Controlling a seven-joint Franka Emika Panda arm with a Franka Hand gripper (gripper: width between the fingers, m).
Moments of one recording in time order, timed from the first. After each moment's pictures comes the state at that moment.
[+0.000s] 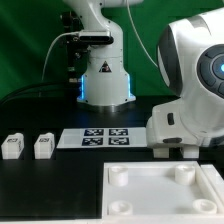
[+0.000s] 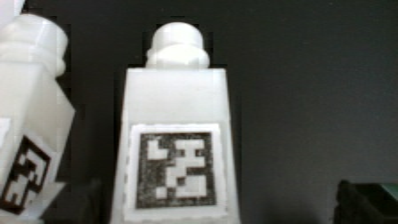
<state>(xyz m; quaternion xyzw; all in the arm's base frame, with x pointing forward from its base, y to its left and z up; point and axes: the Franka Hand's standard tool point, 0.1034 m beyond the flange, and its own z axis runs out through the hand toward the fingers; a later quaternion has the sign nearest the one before) 0.400 0.172 0.006 -0.92 0.02 0.40 0.06</state>
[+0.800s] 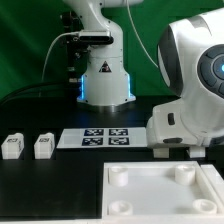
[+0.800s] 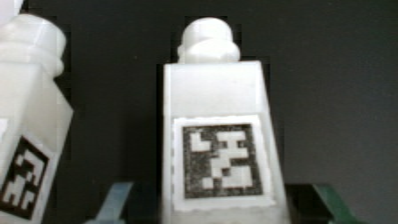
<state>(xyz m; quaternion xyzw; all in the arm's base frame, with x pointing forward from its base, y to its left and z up) 0.400 0.173 0.006 -0.92 0.02 0.40 0.06</state>
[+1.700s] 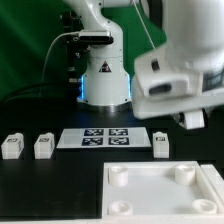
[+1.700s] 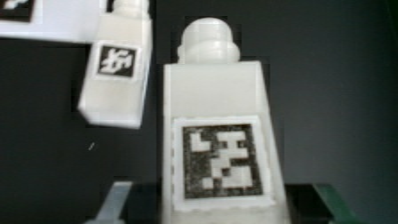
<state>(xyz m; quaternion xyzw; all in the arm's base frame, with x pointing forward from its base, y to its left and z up) 0.487 0.134 0.112 -0.97 -0.02 0.22 0.09</state>
